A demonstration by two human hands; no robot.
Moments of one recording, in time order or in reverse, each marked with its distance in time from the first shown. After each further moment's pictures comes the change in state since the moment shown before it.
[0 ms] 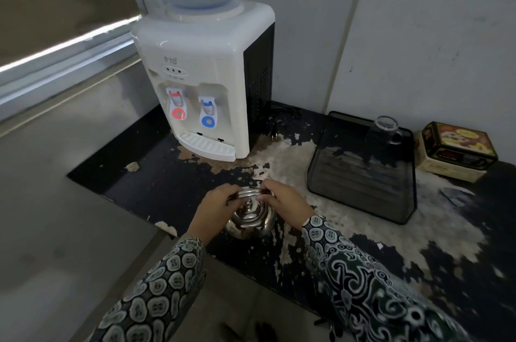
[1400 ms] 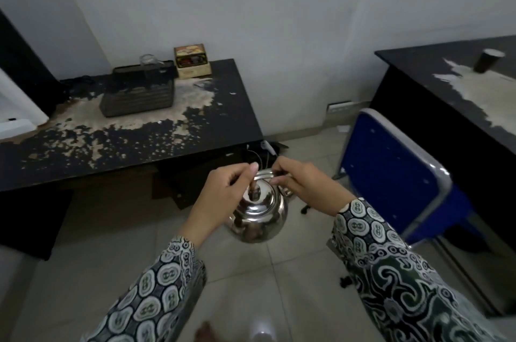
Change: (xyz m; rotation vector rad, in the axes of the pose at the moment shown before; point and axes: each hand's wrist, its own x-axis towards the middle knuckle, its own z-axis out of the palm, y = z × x) left_hand -0.478 0.354 0.179 -0.403 -0.495 0.471; right_hand -0.704 -0.079 -0.042 -0.008 0.452 0.308
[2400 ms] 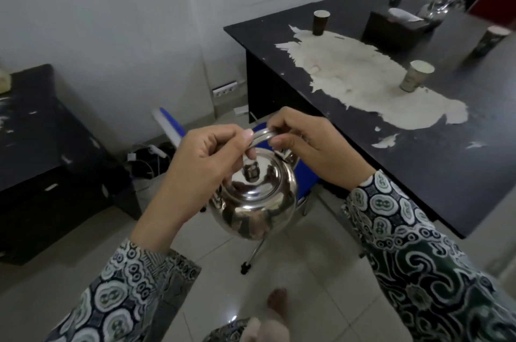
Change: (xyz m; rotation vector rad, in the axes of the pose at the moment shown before) left_hand 0.082 0.234 0.394 -0.237 -0.333 0.171; right_hand -0.288 0.216 -0.308 0.029 0.401 -0.013
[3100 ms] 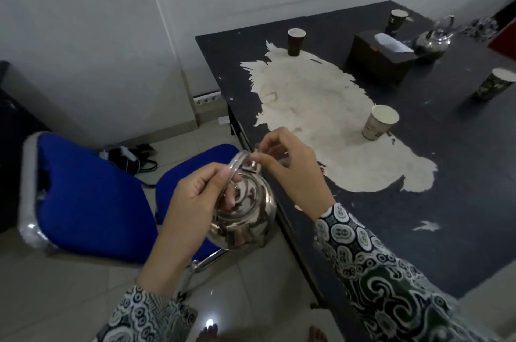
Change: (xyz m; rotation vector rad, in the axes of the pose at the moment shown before) left_hand 0.173 -0.014 0.251 -0.097 0.308 -0.277; right_hand -0.013 0.221 -0.191 0.167 0.121 0.239
